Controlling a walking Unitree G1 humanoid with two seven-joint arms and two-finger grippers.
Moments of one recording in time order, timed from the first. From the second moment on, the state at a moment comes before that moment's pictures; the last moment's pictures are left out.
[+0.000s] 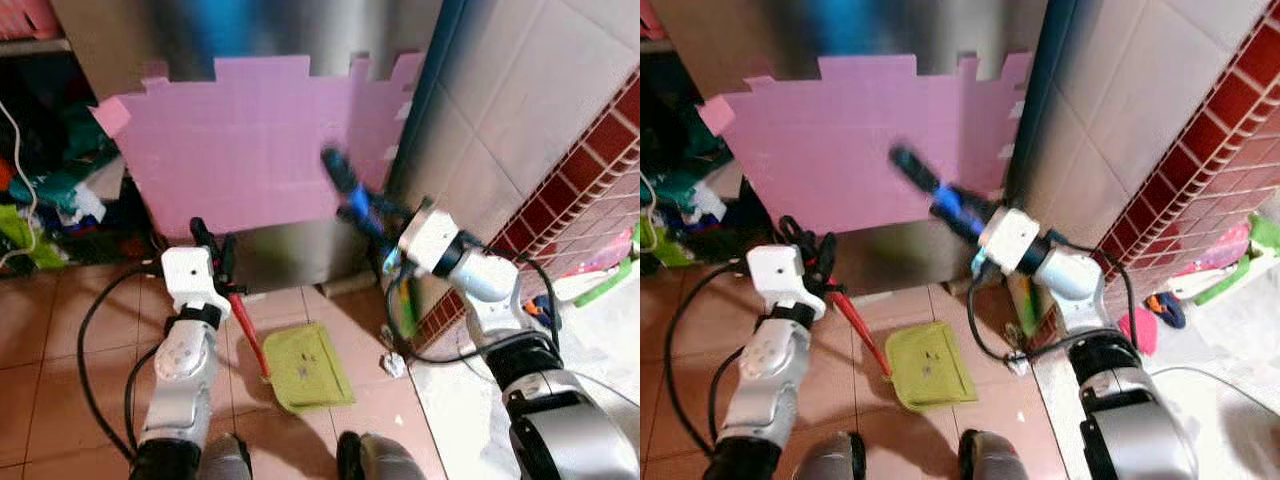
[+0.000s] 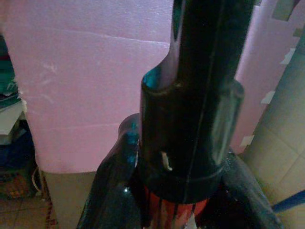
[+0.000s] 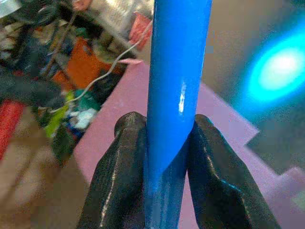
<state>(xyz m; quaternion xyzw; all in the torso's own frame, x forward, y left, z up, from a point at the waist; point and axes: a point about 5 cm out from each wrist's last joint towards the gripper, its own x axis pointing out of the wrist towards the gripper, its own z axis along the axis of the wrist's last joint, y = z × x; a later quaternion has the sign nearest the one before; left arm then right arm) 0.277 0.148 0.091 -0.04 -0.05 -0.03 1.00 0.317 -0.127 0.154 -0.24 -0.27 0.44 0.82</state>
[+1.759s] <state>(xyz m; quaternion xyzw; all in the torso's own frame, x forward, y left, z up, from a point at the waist) 0.261 0.167 0.108 -0.04 -0.04 0.00 1.00 0.309 -0.196 0.149 -0.03 -0.16 0.34 0.93</state>
